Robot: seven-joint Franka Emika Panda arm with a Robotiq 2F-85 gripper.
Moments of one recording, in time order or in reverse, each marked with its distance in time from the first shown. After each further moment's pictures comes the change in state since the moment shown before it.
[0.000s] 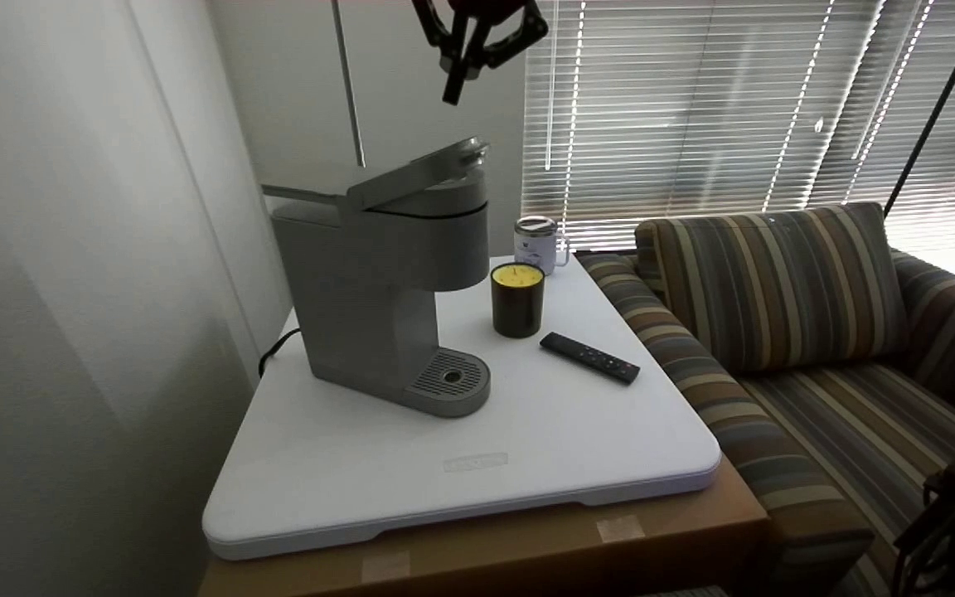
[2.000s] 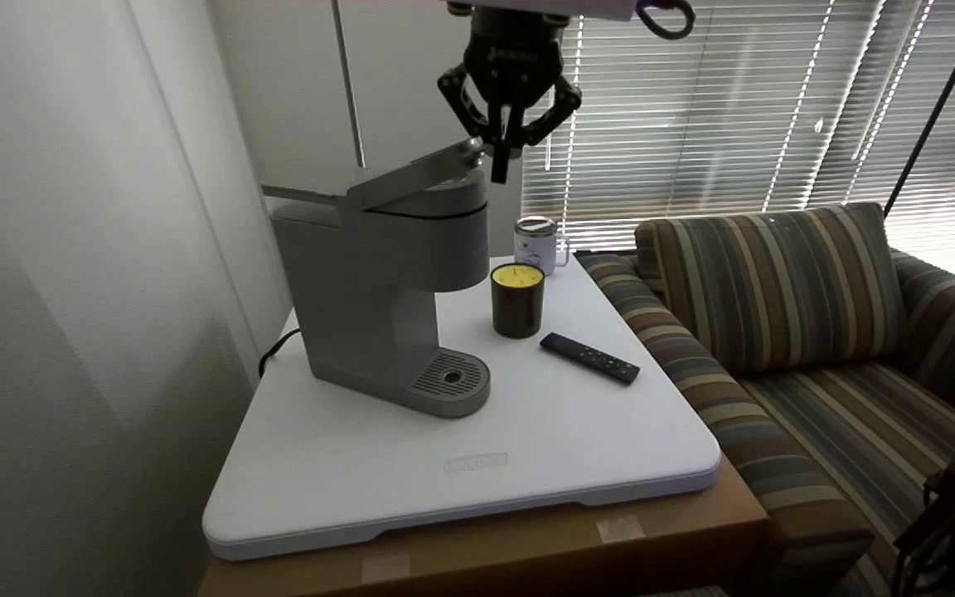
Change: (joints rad) arm 0.041 0.048 -0.022 -0.019 -0.138 -0.168 0.291
